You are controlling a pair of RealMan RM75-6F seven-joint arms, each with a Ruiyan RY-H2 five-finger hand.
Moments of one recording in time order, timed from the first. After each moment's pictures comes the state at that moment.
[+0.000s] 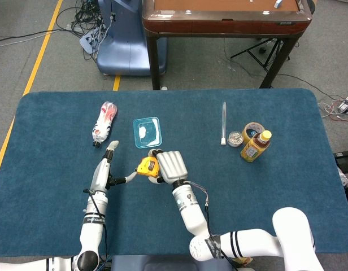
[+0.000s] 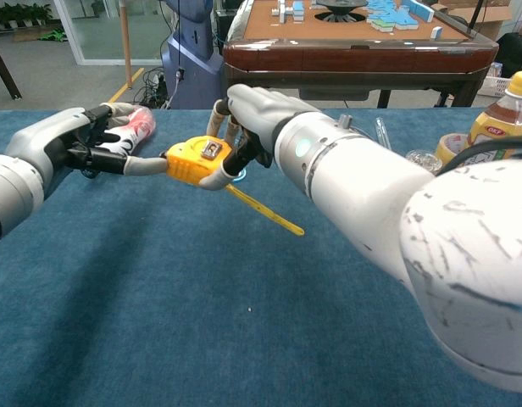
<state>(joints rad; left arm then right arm) -0.50 -1.76 -0.39 -1.76 0.87 1.31 0.12 1.00 -1.93 0.40 -1.61 -0.65 1.26 -0.79</state>
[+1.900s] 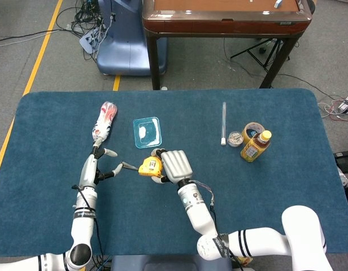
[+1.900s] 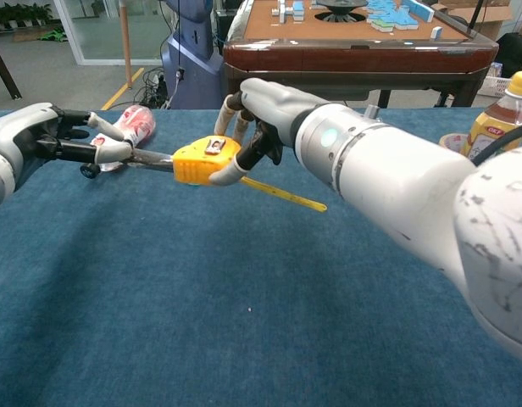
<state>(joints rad) -0.49 -1.70 -0.43 -1.73 0.81 1.29 0.08 0.98 -1.85 0.38 -1.67 -0.66 1.24 -0.74</state>
